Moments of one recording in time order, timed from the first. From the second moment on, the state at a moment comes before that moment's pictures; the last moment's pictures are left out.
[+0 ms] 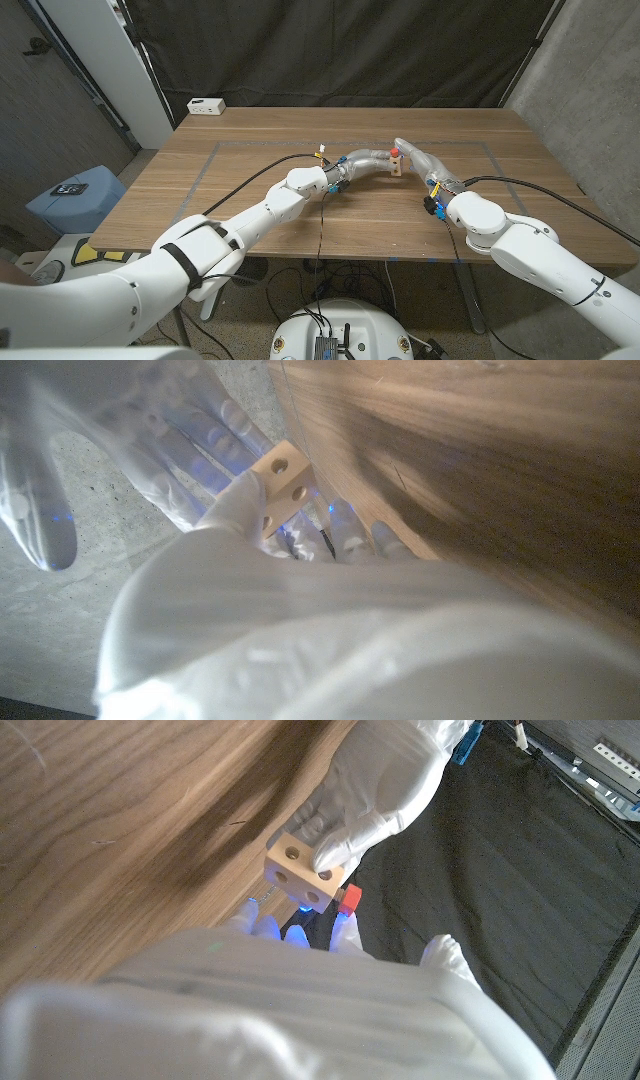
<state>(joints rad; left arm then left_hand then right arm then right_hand) 0.40 0.11 0.77 -0.73 -0.36 -0.36 -0.46 0.91 0.14 0.40 -0.16 0.22 0.71 -0.17 0.21 0.22 0.68 -0.21 0.25 0.55 0.41 -0.05 0.27 0.28 0.10 0.11 0.23 0.19 -1.18 -0.85 -0.33 -2.17 0.46 -0.35 -0.37 0.11 0.09 0.21 -0.07 0.19 0.21 -0.13 0.18 0.18 -0.17 0.05 0.19 0.18 -0.17 0.14 0.20 0.21 -0.07 0.15 0.19 0.17</state>
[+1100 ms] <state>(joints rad) 0.38 0.08 0.77 -0.69 -0.36 -0.37 -0.47 0.91 0.13 0.40 -0.16 0.21 0.71 -0.17 0.21 0.22 0.68 -0.21 0.25 0.55 0.41 -0.05 0.27 0.28 0.10 0.11 0.23 0.19 -1.21 -0.86 -0.31 -2.19 0.46 -0.35 -0.39 0.11 0.09 0.21 -0.07 0.19 0.22 -0.13 0.18 0.18 -0.17 0.05 0.19 0.18 -0.17 0.14 0.20 0.20 -0.07 0.15 0.19 0.17</state>
